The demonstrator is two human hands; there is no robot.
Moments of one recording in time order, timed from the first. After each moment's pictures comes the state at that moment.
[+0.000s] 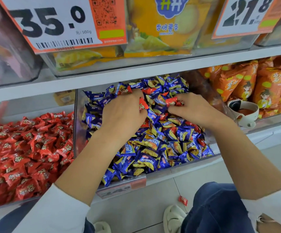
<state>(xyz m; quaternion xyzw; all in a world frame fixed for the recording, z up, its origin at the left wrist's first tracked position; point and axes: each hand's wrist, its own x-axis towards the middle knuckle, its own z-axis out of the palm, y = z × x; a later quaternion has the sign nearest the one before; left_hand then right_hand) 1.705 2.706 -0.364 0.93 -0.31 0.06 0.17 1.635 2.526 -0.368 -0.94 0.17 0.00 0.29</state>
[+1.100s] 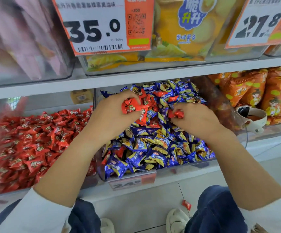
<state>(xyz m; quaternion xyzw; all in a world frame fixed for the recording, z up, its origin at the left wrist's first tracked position) 1.704 2.769 -0.344 0.87 -0.31 -0.03 0.38 1.629 2.557 -0.374 -0.98 0.14 -0.05 0.10</state>
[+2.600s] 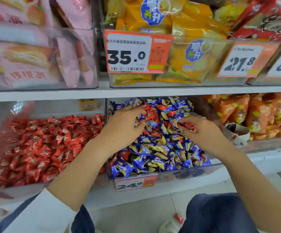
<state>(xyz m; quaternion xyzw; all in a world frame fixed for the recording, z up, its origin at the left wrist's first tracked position) 1.692 2.780 -0.338 0.89 -0.36 -0.02 0.28 1.593 2.560 -0.352 -0.97 0.13 -0.08 0.18</state>
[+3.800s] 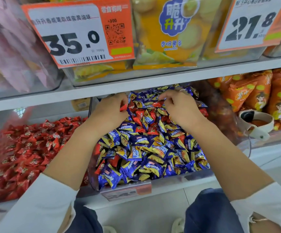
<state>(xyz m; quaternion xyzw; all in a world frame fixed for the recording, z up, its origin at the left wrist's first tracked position) 1.745 2.744 -0.354 0.94 -0.28 -0.06 0.21 1.676 2.553 -0.377 -0.94 0.11 -0.15 0.29</state>
